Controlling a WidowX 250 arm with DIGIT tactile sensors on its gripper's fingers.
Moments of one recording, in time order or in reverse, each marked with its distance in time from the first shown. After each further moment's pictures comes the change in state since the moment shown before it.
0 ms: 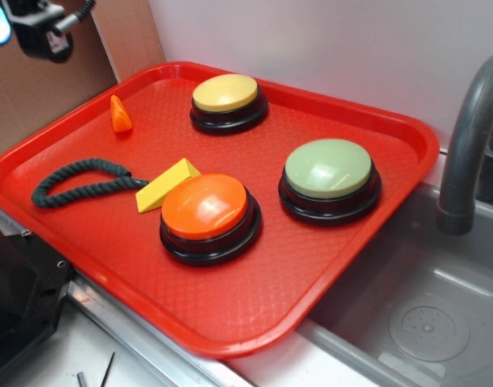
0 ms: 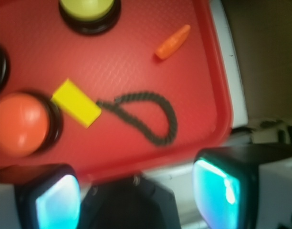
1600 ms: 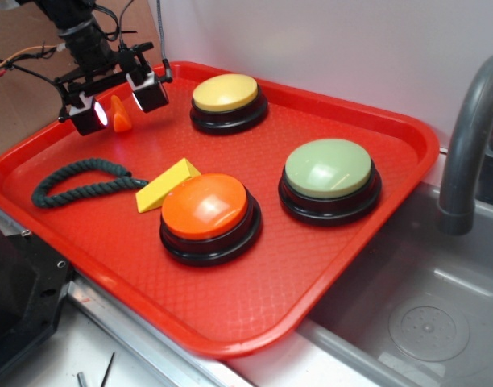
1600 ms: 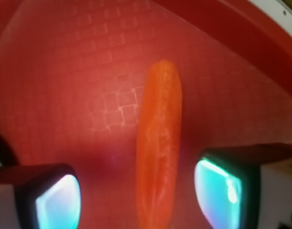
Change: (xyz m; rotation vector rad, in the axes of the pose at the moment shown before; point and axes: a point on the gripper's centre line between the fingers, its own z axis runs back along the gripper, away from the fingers) arm 0.107 0.018 -0.122 -0.269 -0.068 0.669
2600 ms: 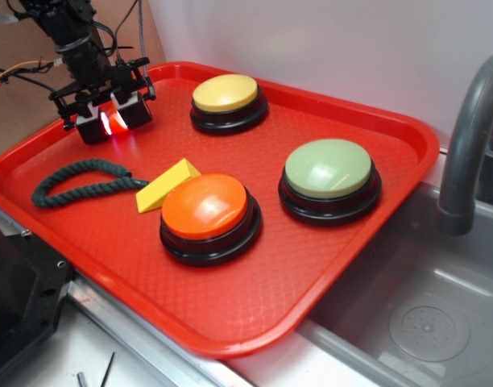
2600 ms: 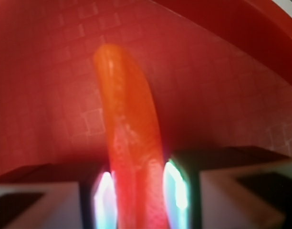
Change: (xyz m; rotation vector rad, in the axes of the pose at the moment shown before) arm -0.007 0.003 -0.012 0.022 0.019 0.012
